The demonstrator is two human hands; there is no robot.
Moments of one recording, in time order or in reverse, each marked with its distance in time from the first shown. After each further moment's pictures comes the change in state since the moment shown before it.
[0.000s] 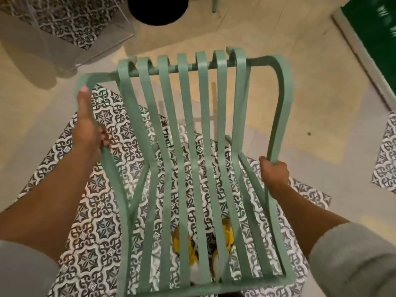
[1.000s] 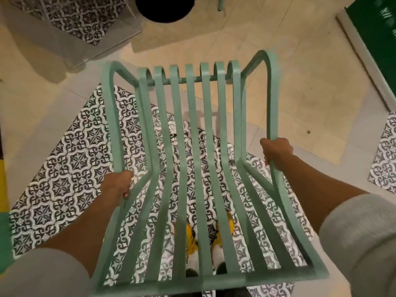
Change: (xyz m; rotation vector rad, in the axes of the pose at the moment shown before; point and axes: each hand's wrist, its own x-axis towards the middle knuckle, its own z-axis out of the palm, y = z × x) left_hand -0.018 -0.154 -0.065 0.717 0.119 -0.306; right_hand -0.002 -0.069 -0.029 -0.230 -0.048 -0.067
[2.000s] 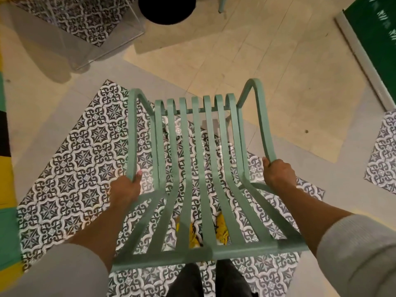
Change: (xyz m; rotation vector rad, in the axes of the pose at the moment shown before) left_hand -0.047 -0.018 -0.012 0.575 -0.001 0.280; right_hand -0.052 0.068 -0.004 -0.506 0.039 -0.158
